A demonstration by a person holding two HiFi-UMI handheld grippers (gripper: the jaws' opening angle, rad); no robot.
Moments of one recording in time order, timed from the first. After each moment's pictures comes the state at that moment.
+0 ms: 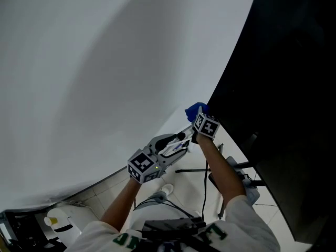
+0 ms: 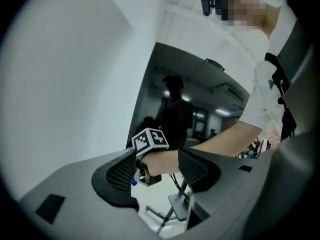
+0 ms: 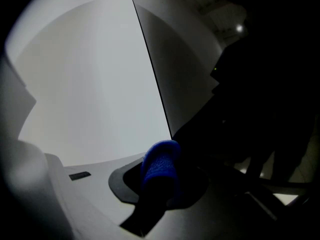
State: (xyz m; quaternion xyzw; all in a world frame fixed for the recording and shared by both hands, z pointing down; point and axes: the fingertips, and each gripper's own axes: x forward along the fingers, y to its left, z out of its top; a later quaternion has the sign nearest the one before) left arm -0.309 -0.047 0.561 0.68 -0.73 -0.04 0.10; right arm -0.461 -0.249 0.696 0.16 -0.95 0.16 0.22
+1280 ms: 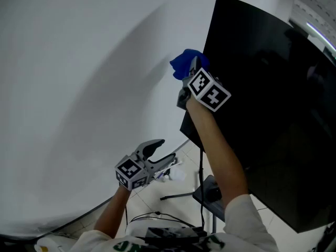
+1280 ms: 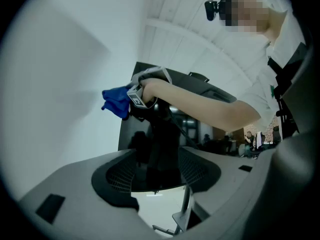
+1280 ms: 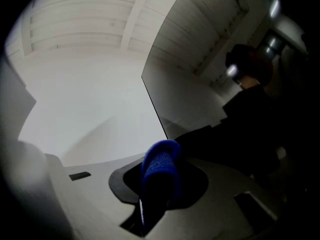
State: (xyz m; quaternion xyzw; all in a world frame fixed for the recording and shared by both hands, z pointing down) left arm -0.314 -0.063 0.464 0.70 -0.71 -0.04 -0.01; right arm -0.473 -0.241 0.231 0.13 -0.97 0.16 -0.14
